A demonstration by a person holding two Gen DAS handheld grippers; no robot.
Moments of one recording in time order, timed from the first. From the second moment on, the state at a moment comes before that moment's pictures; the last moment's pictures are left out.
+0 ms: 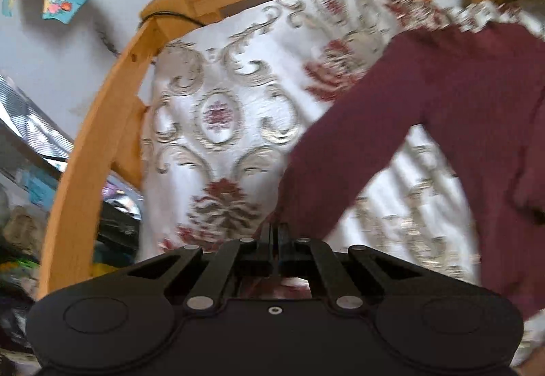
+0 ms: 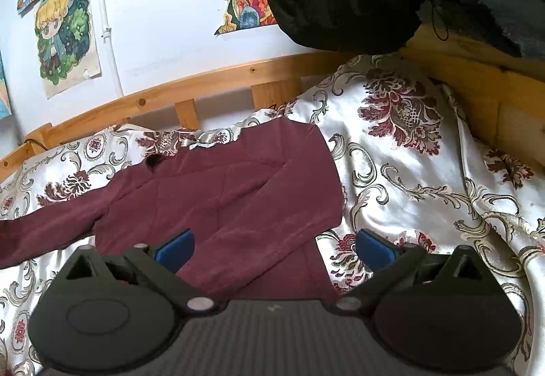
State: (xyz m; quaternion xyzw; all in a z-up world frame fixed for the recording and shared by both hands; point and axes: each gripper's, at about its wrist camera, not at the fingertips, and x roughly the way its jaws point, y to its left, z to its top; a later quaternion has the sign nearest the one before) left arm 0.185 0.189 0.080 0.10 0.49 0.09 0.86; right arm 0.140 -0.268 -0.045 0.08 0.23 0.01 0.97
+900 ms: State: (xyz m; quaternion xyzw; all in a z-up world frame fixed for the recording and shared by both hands) left arm 0.213 -0.051 0.036 0.00 0.46 -0.20 0.86; right arm 0.154 -0.286 -0.066 0.13 0.29 0.00 0.95
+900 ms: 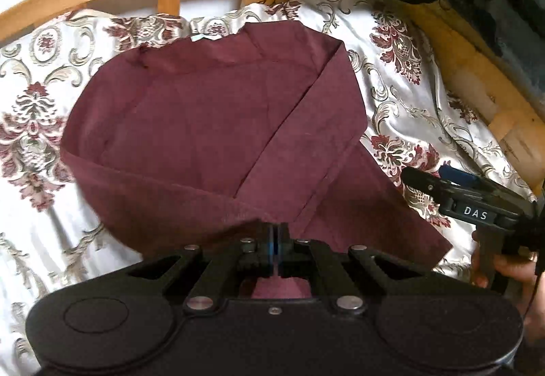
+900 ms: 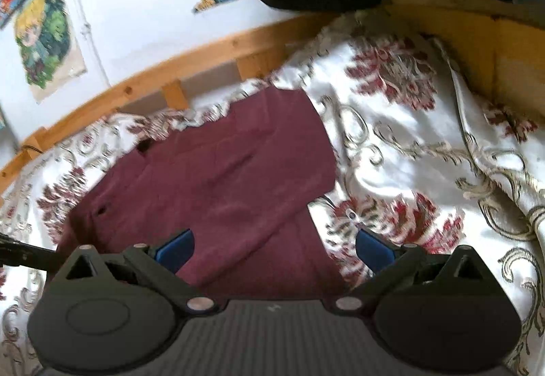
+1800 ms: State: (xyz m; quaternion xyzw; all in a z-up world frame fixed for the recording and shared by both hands) left arm 0.233 0.130 -0.016 -0.13 0.35 -0.02 0.93; right arm 0.184 -0.201 -0.112 0.09 0.38 0.14 0.91
